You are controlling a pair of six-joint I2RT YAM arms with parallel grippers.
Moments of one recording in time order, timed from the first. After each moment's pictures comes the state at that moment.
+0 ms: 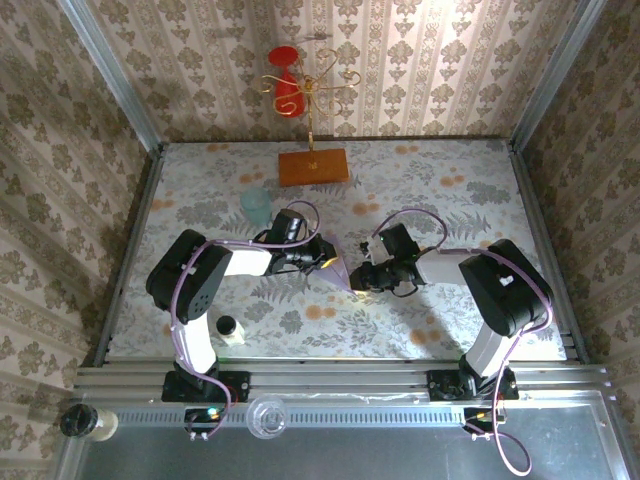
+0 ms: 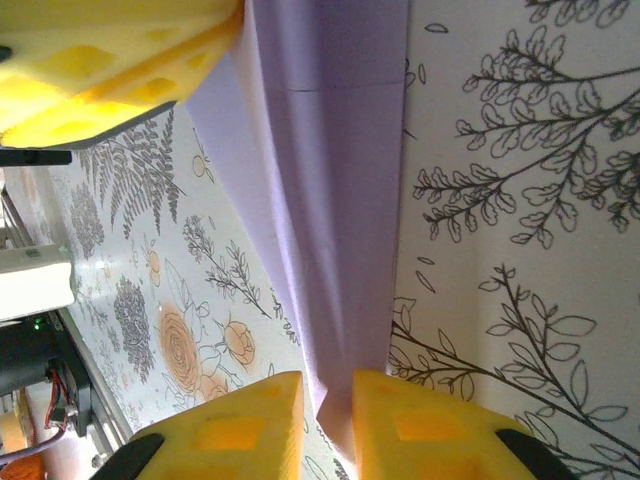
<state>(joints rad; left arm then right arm) -0.62 1.85 0.86 0.25 0.59 -1.07 0.46 1.71 0.72 -0.04 -0.64 0.48</state>
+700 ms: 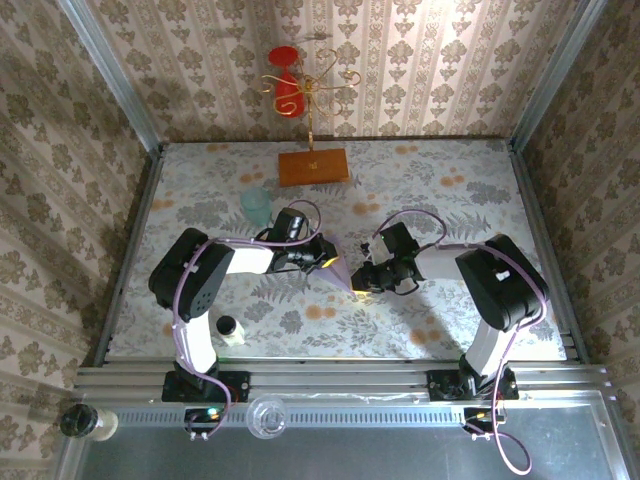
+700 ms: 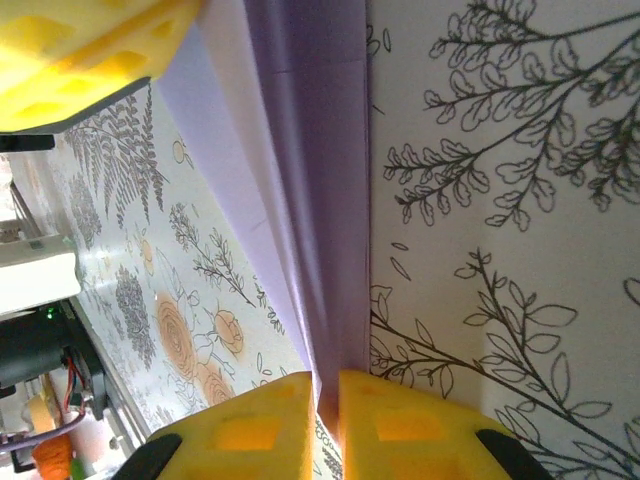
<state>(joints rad) -0.62 1.87 0.89 0.22 0.59 -1.06 0.44 1.76 0.76 -0.10 -0.70 0.47</state>
